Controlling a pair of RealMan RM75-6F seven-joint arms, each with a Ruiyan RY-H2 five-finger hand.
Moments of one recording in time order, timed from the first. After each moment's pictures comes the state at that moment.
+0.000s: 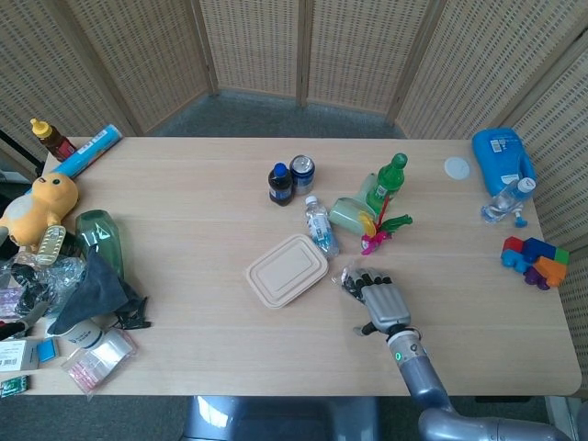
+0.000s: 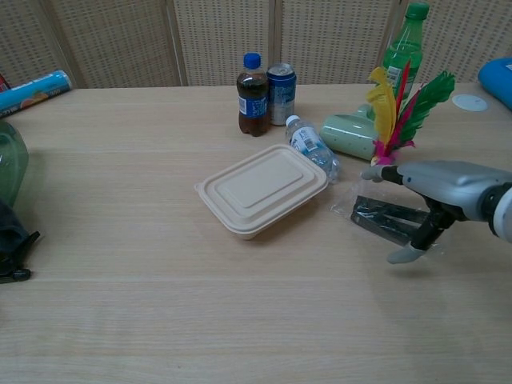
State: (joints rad) left arm -0.01 -0.90 -0.12 -2.08 1.51 1.67 0.22; right arm 0.54 -1.57 0.19 -1.73 -0.80 1.04 -0.75
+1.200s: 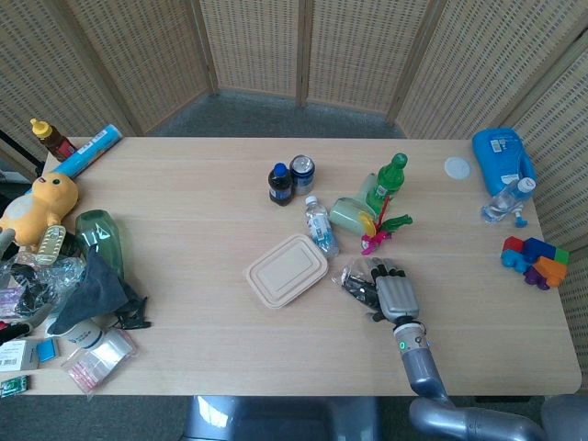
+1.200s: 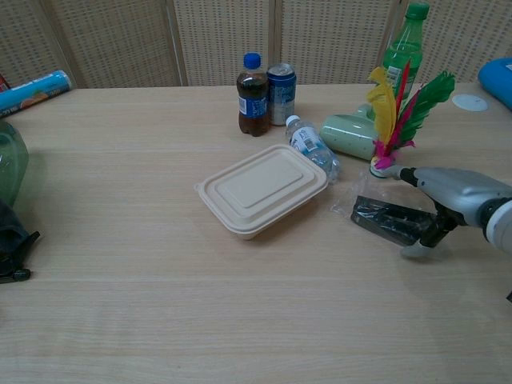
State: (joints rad) left arm -0.01 -0.90 -0.11 -2.09 1.52 1.66 0.22; right arm 0.54 -1.72 0.13 -1.43 -0.88 1.10 -0.53
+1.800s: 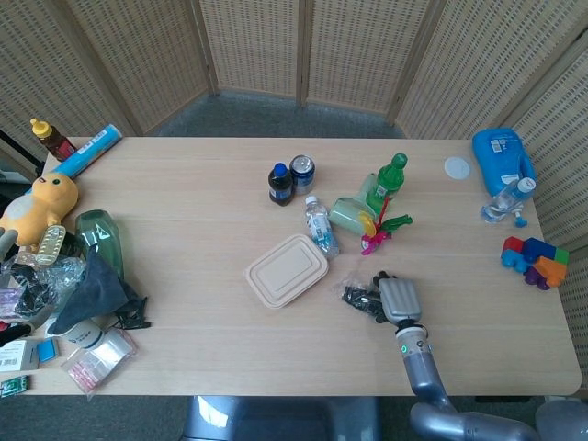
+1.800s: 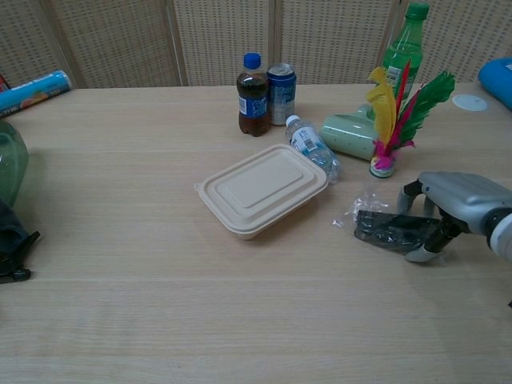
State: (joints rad) left arm -0.01 -0.90 -0.11 -2.09 1.52 1.66 0.22; right arm 0.51 -1.75 0.11 -1.36 -0.95 1.13 -0.51
